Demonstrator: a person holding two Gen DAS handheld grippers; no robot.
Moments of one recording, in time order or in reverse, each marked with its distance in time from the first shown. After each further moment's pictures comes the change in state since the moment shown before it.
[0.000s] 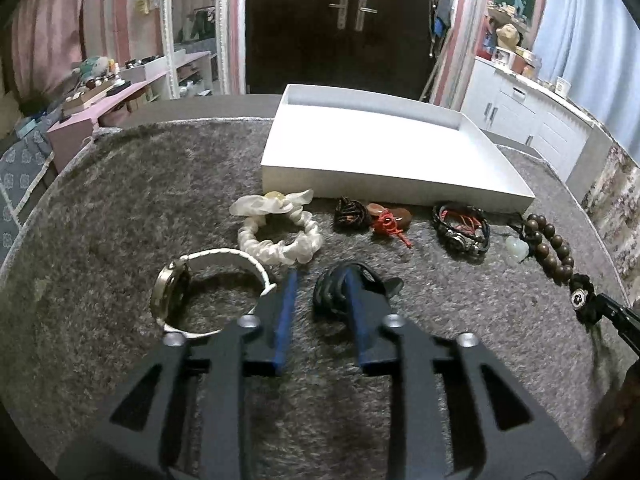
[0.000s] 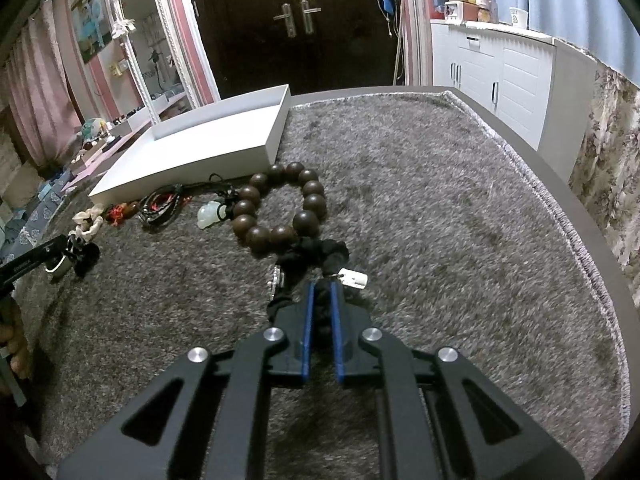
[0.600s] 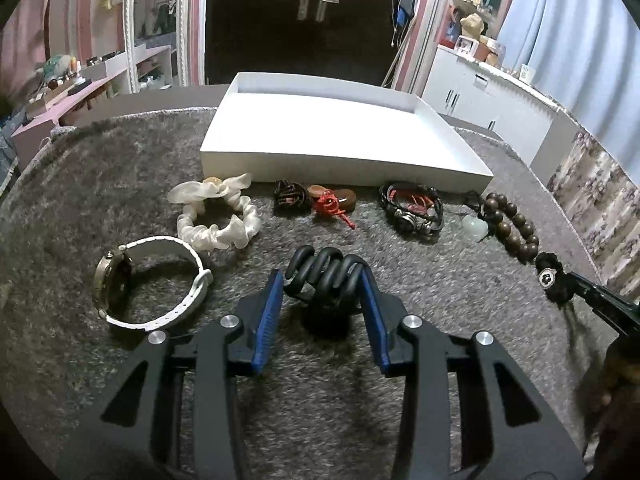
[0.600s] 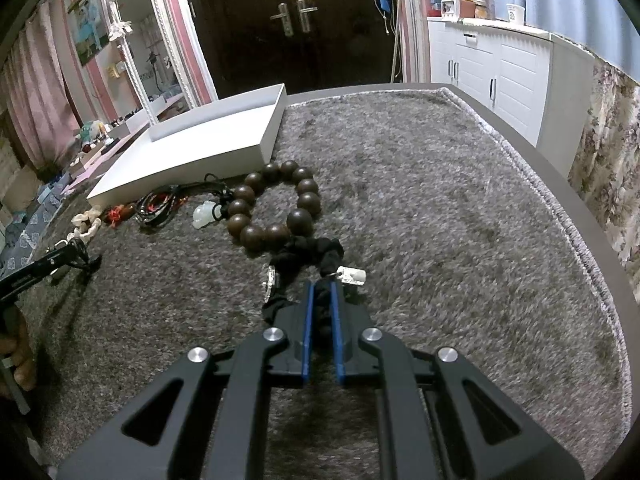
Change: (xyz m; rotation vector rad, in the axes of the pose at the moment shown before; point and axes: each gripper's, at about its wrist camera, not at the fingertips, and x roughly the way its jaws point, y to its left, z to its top) left arm 0.006 -0.022 -0.008 0.035 0.029 -0.135; right arm 0.002 -0.003 0.000 0.011 0.000 -0.004
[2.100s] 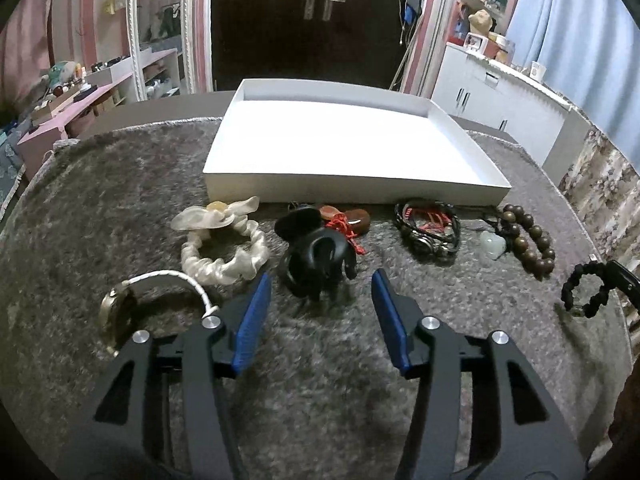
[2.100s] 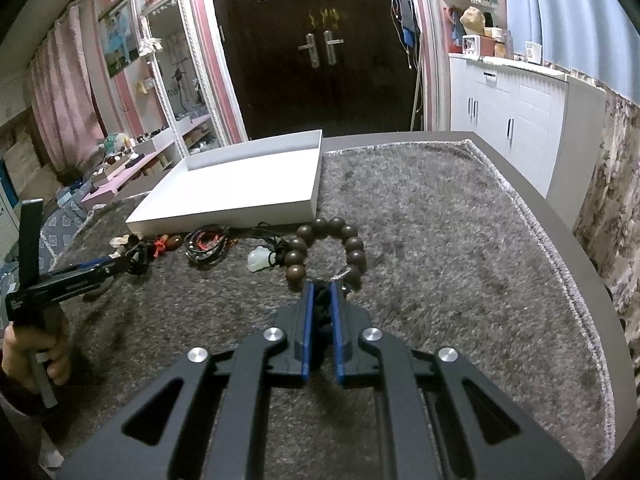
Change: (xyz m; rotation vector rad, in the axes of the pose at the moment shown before) left arm 0.014 0.004 0.021 0.006 0.015 0.048; right arm -0.038 0.027 0.023 -0.052 -0.108 0.062
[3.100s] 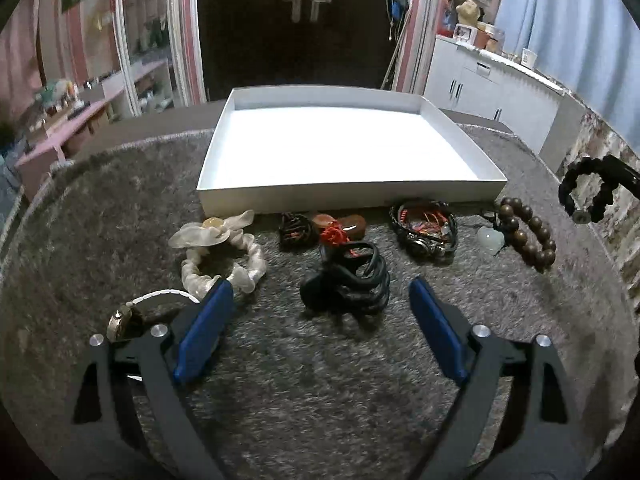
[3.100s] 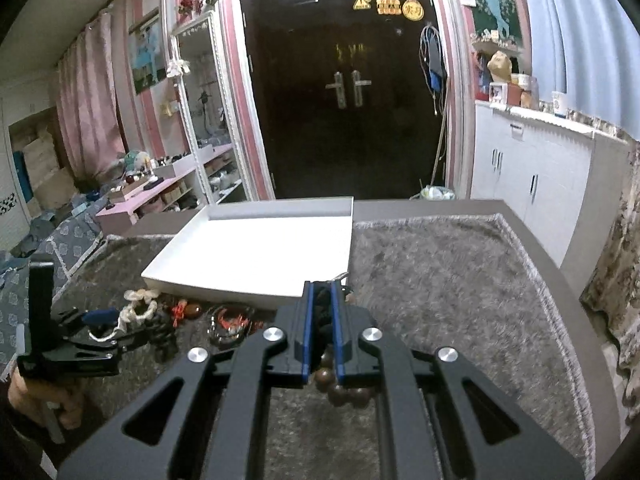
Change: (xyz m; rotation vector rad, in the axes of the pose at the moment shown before) left arm -0.007 -0.008 0.003 0.083 -0.016 0.010; right arm 0.009 0.028 0.065 -0.077 -0.131 0.058
